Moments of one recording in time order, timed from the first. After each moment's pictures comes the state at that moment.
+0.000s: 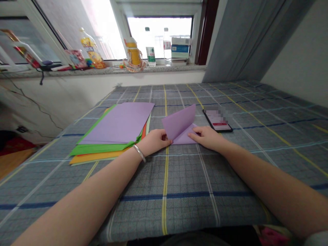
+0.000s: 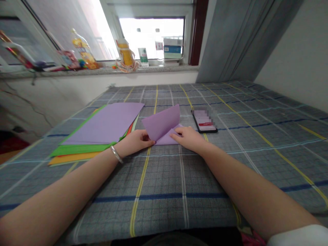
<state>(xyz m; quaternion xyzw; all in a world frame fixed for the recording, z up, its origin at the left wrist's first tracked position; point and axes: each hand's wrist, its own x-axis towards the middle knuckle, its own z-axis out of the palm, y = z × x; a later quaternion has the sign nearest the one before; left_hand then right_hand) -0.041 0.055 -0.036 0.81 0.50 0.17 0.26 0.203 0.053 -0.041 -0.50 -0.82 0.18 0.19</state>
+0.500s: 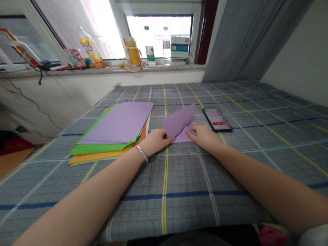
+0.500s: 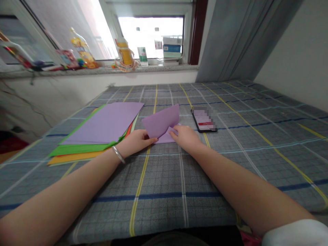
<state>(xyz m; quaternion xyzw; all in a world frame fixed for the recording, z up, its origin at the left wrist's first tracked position) -0.031 0.050 -0.030 0.80 0.55 0.13 0.18 0.183 0.052 -0.041 -0.59 -0.80 0.05 0.14</state>
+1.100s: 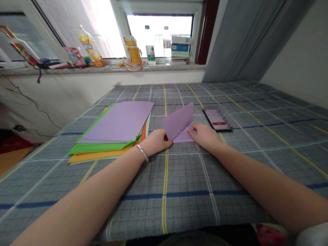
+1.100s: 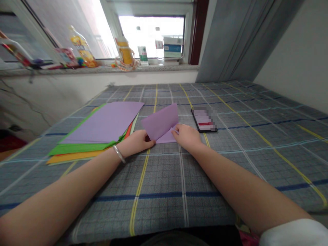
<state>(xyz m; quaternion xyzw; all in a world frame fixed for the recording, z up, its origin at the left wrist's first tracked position) -0.031 0.049 -0.032 0.82 0.53 0.11 0.17 0.183 0.054 -0.046 -0.65 -0.75 0.04 0.13</state>
